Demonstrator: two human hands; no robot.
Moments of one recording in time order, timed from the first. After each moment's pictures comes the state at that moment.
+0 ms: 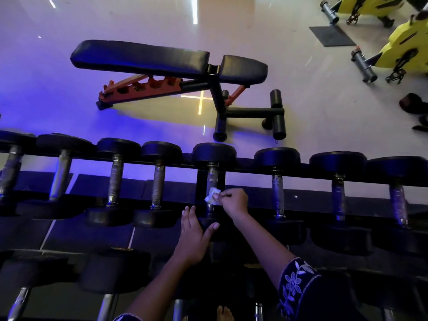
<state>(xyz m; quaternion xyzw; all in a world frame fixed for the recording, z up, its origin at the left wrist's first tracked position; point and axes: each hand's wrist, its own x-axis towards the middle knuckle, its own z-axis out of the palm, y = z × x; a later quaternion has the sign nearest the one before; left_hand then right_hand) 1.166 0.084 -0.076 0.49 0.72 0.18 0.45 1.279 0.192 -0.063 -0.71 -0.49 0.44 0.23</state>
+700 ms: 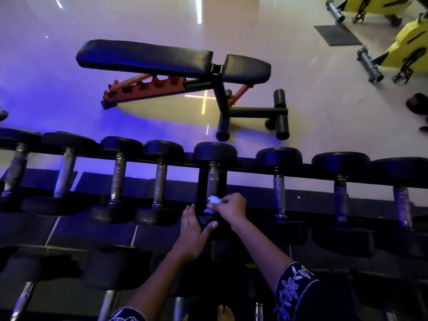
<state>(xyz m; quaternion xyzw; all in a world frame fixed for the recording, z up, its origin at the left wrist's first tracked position) 1.159 0.086 -0.077 0.50 0.71 0.21 0.46 1.278 0.180 -0.072 -0.73 -0.50 0.45 0.16</state>
